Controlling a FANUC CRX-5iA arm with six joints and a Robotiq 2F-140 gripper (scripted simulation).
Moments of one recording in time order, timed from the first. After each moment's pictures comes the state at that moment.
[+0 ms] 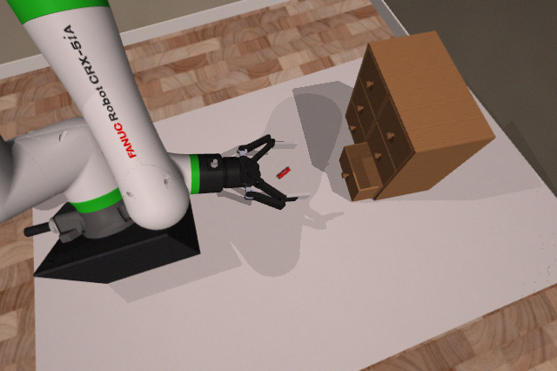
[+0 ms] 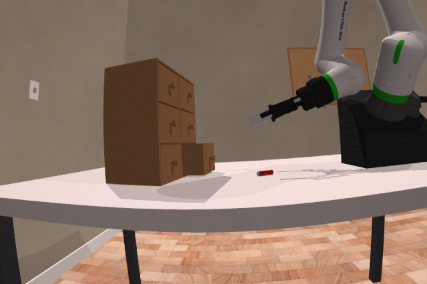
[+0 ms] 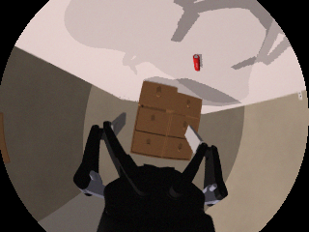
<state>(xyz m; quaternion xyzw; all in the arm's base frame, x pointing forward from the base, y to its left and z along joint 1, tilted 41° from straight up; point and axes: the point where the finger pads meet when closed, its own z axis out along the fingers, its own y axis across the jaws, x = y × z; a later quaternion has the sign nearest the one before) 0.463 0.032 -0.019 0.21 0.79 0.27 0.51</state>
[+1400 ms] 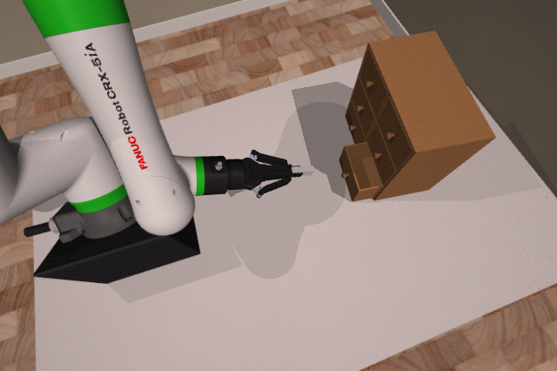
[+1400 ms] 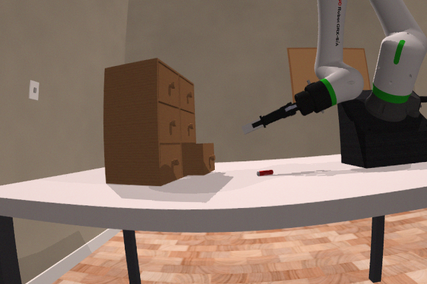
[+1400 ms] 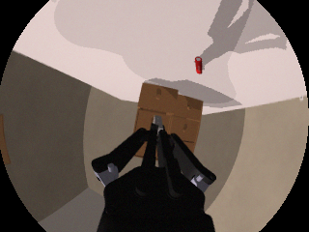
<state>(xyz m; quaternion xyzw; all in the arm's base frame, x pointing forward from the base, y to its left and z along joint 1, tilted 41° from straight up) 0.470 0.040 -0.030 0.22 0.78 0.27 0.51</state>
